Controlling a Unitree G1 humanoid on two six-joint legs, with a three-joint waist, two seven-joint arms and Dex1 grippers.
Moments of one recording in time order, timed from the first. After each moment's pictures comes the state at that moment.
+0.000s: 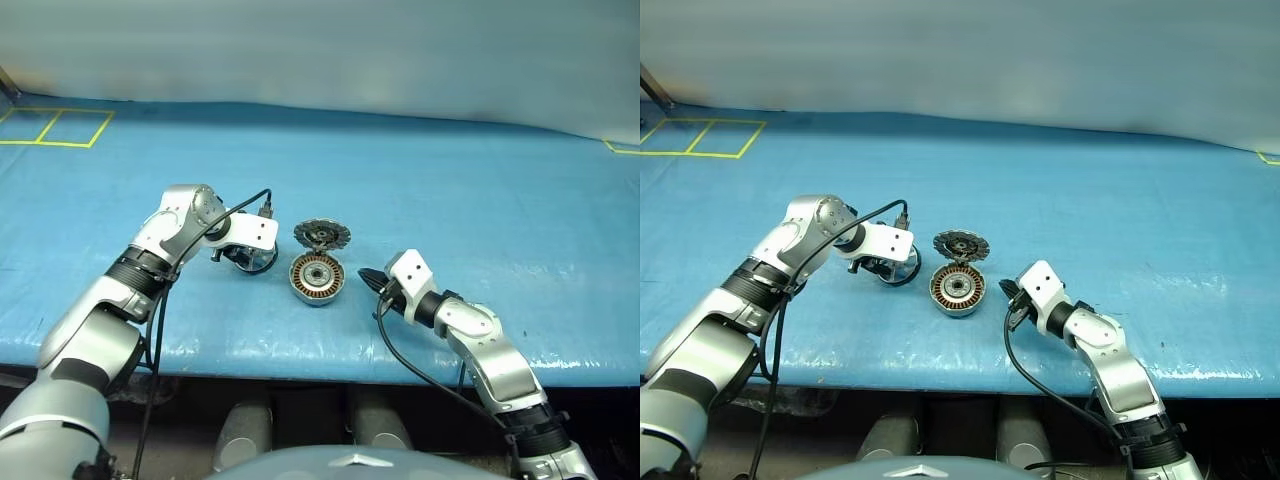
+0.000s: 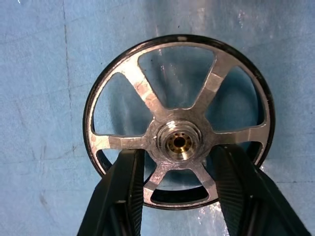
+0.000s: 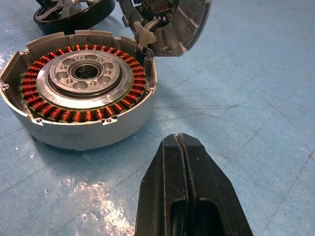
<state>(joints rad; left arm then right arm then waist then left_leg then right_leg) -0.85 0.62 -0.55 0.44 0.48 0.14 -1.28 -0.03 -0.42 0.15 -0.20 0.12 0.31 0.59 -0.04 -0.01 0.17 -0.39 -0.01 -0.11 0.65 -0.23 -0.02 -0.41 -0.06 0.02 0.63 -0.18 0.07</state>
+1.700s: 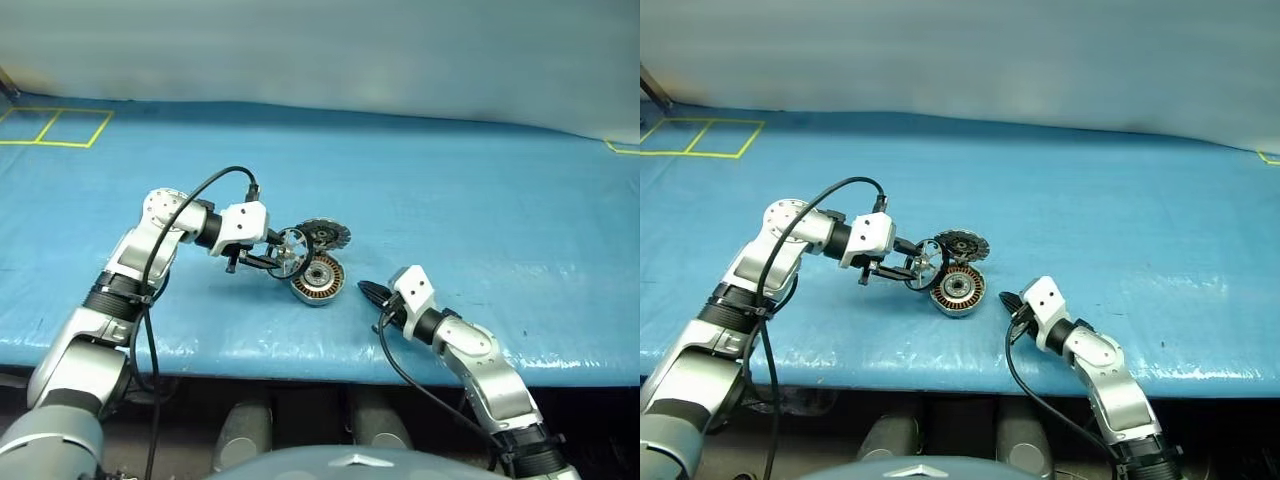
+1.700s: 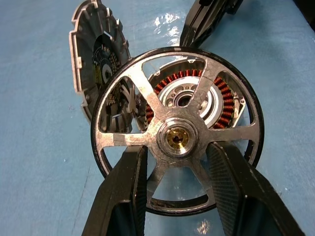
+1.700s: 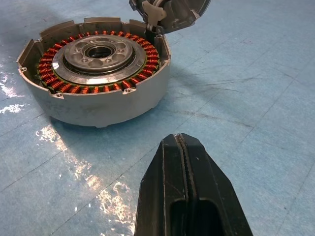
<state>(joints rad) -0.69 0.61 -0.33 0.28 -0.04 0.06 -1.39 0.07 -0.37 0.13 -0.17 0.15 0.21 0.59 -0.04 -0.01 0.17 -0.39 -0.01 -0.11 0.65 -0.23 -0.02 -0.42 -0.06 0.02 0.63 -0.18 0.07</state>
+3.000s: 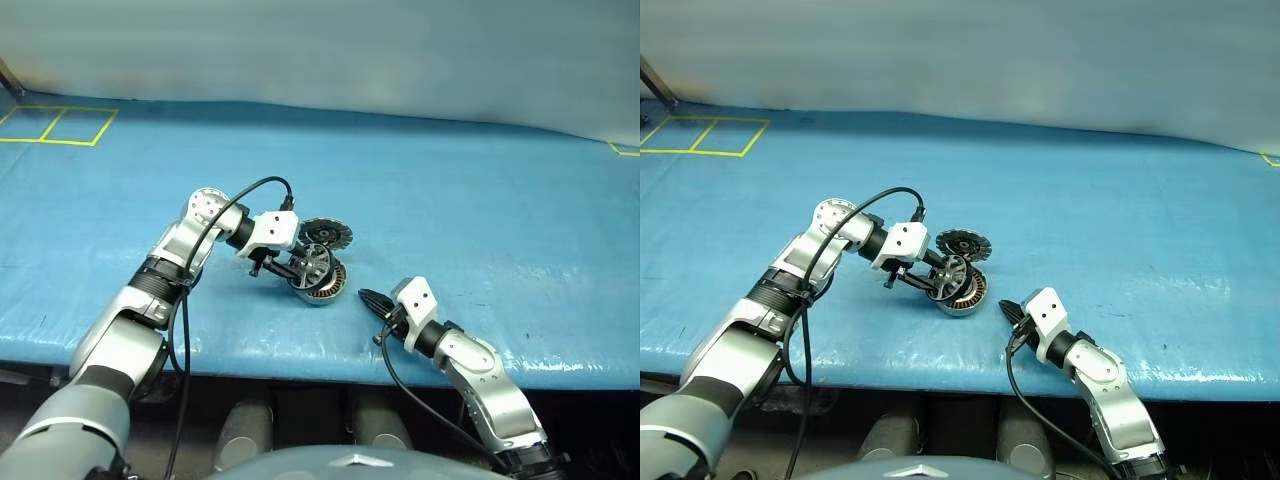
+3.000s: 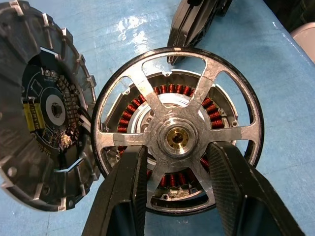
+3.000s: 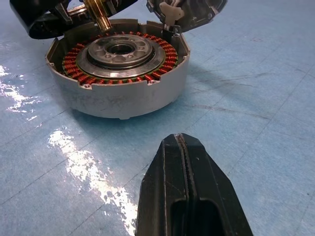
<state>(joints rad) -0.81 0.47 -0.41 0.50 0.02 -0.04 -1.46 0.15 -0.37 0.14 -0.21 0.16 0.18 0.56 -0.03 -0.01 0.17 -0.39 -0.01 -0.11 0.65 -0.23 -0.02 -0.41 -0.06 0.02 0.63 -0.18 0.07</state>
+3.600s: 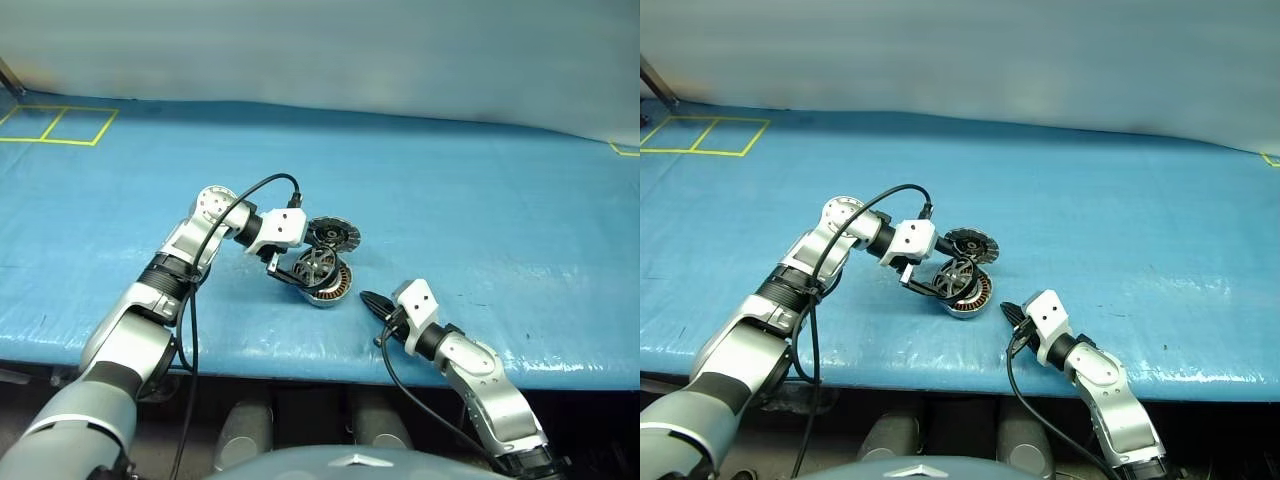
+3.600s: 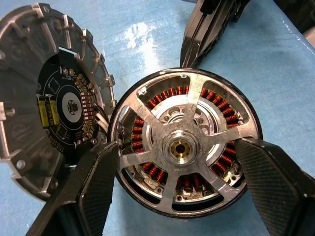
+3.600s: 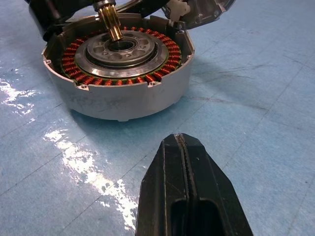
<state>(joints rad) -0.83 0.44 -0.41 0.52 0.03 -0.05 -1.43 0.16 -0.37 0.14 -0.21 0.15 0.18 0.55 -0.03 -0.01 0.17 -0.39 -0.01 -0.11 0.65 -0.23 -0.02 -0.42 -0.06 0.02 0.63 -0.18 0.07</state>
